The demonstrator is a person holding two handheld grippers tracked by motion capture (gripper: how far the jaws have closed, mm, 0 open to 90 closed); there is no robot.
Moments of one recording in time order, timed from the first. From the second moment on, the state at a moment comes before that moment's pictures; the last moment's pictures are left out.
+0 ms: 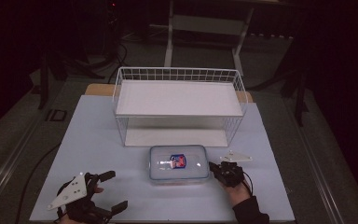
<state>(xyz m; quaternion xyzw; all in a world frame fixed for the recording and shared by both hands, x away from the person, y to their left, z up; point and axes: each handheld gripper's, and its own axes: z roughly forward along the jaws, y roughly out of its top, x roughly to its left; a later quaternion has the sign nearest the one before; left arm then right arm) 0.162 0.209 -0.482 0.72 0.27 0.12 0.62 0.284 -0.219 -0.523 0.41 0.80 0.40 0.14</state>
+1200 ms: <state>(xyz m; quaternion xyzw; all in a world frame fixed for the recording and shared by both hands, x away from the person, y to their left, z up) 0.169 0.200 -0.463 0.72 0.29 0.12 0.62 0.226 -0.249 -0.450 0.32 0.76 0.53 0.19</state>
